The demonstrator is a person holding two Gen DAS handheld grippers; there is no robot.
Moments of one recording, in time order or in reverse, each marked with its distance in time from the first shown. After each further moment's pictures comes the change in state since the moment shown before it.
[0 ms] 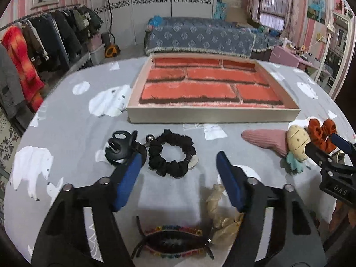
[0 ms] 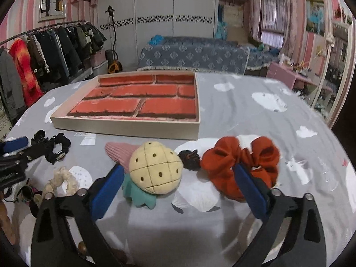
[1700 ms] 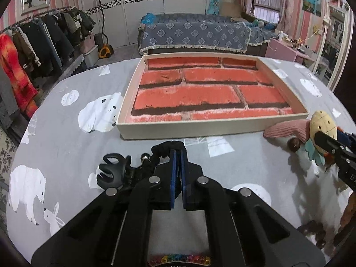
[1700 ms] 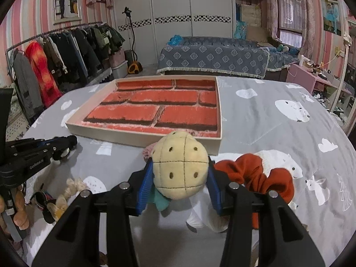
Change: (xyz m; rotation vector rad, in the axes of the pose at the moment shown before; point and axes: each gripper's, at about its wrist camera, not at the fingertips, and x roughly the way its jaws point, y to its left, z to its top) left arm 0.025 0.005 0.027 0.040 0.007 -0.021; right arm 0.004 -0.005 0.024 -0.007 -0.032 0.153
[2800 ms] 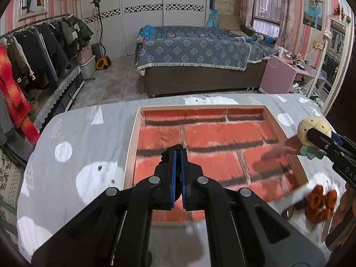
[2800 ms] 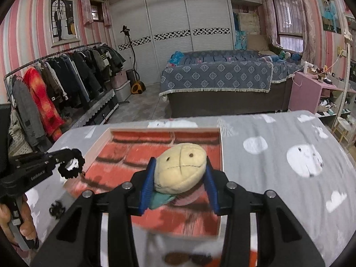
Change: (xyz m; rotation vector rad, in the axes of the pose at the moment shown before) left arm 0.028 0.007 0.123 -0.011 -0.067 -0.023; right arm 0.057 -0.018 0.119 0.061 -0.088 0.053
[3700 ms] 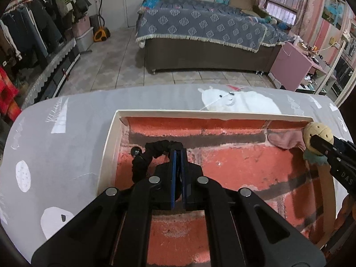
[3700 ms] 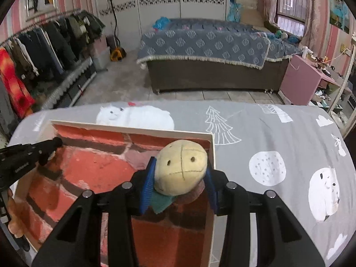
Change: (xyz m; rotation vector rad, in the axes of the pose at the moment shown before) left arm 0.158 0.023 0.049 -0.065 0.196 -0.003; right arm 0.157 -0.030 0.035 -0.047 0.271 -0.148
